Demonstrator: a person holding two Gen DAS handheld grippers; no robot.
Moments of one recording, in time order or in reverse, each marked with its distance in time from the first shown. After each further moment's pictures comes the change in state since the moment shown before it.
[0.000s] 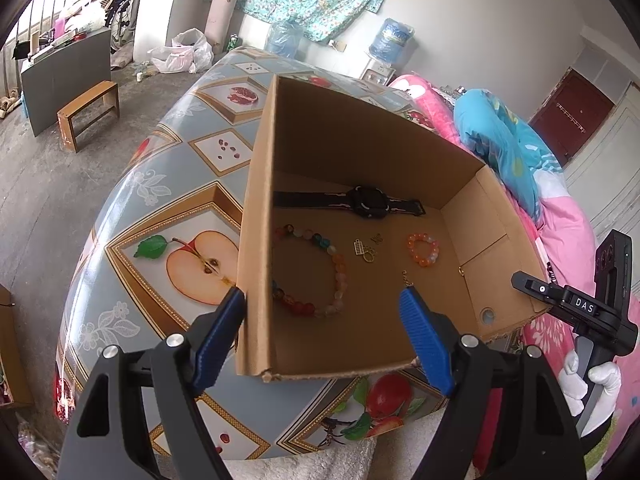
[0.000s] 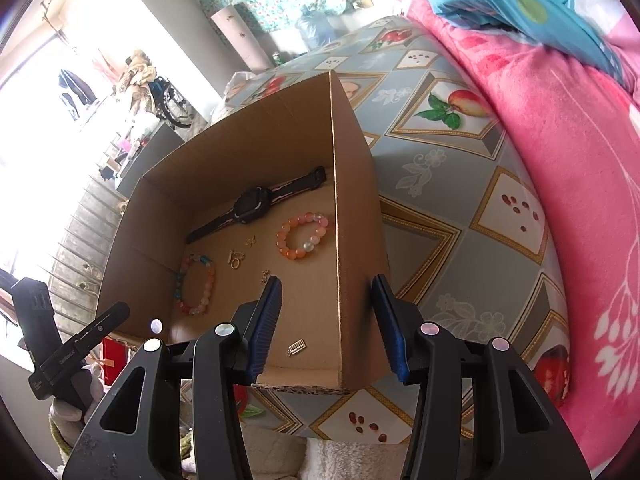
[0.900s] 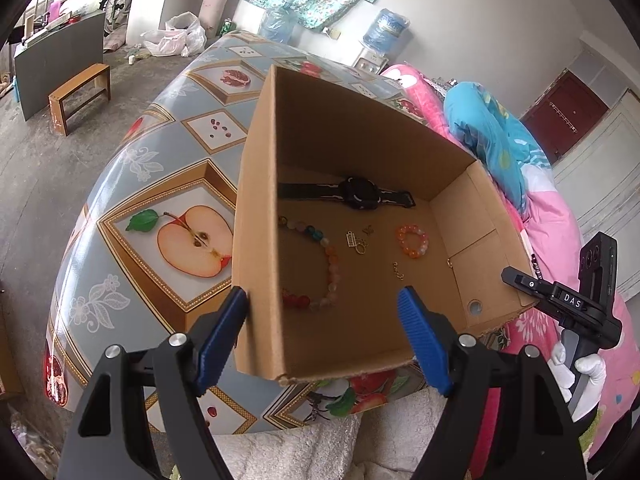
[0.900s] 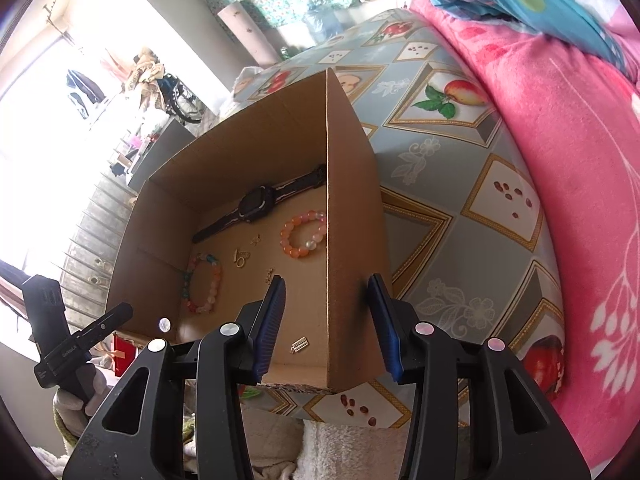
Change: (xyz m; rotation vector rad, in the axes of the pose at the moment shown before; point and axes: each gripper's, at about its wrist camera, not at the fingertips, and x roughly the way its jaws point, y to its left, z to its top) left arm -0.007 -0.002 -0.010 -0.023 0.051 -0.050; right arm -0.009 -0.013 -0.002 0.001 0.027 0.045
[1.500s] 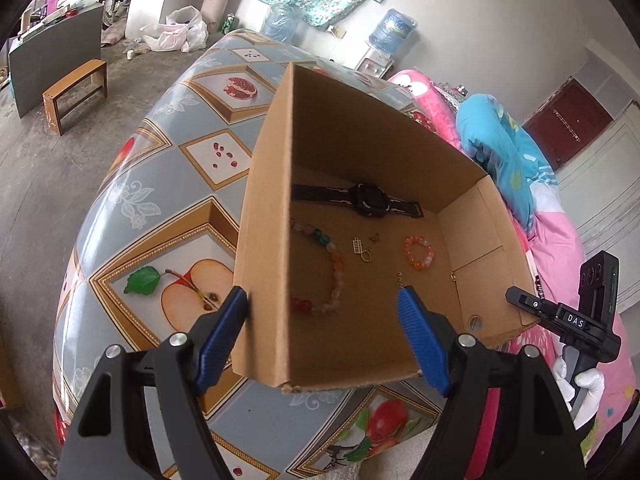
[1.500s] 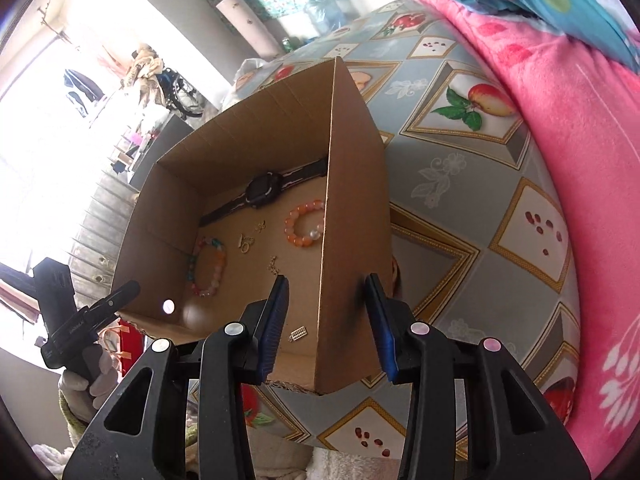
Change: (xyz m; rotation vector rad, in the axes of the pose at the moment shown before) left arm 0.022 0.023 0.046 -0.024 0.017 -0.016; right arm 0.013 0.011 0.024 0.010 0.047 0.020
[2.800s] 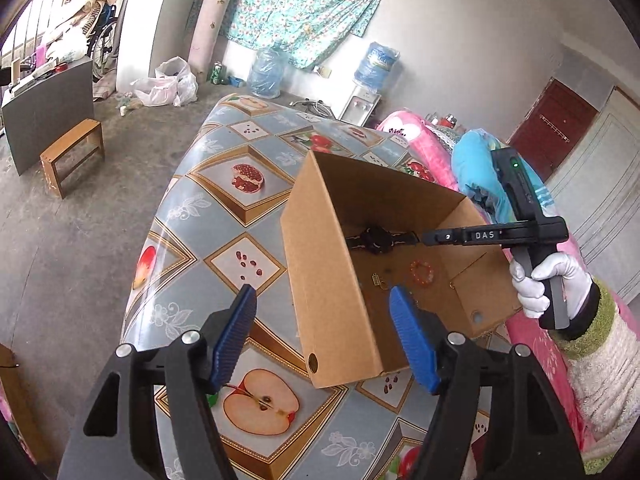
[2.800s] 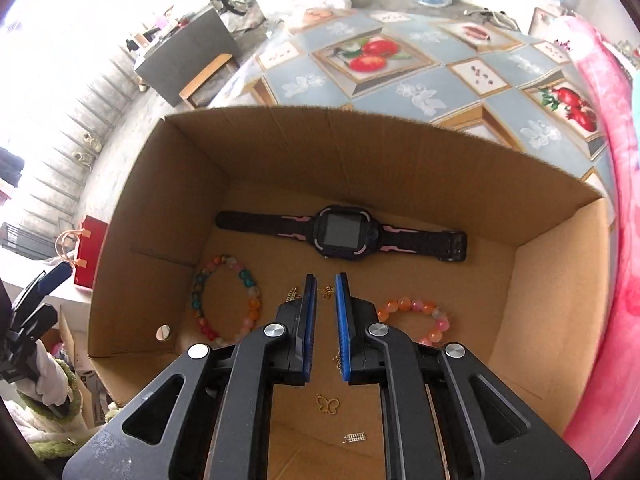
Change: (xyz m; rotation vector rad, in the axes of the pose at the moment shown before) left arm -0.028 0.021 0.077 0.102 -0.136 0.006; right arm 0.118 0.113 0.151 -0.413 0.244 -0.080
